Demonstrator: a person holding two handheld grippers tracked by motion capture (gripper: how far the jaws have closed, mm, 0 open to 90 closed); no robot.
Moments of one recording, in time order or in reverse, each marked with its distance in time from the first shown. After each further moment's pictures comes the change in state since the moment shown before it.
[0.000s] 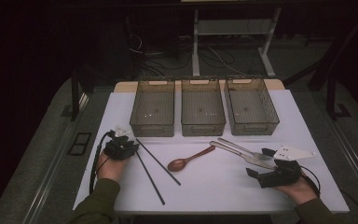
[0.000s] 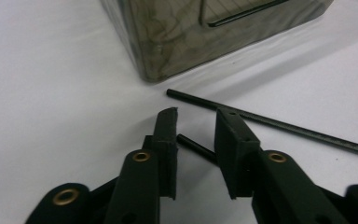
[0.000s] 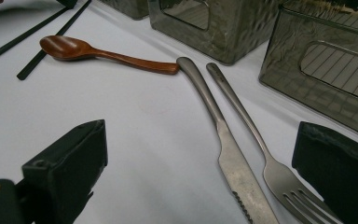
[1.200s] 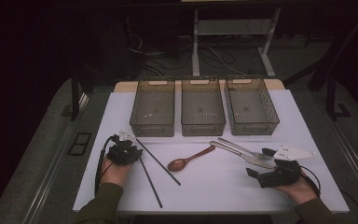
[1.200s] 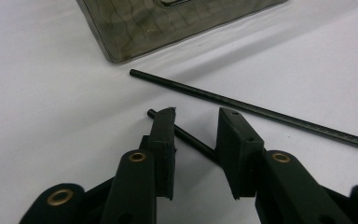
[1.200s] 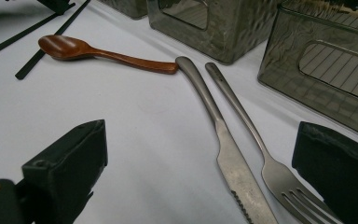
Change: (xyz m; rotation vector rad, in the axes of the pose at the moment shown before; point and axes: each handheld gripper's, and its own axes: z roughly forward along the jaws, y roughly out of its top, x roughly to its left) left arm -0.021 -0.004 -0.008 0.038 -0.008 -0.023; right arm 0.000 0.000 0.000 0.002 -0.004 0.000
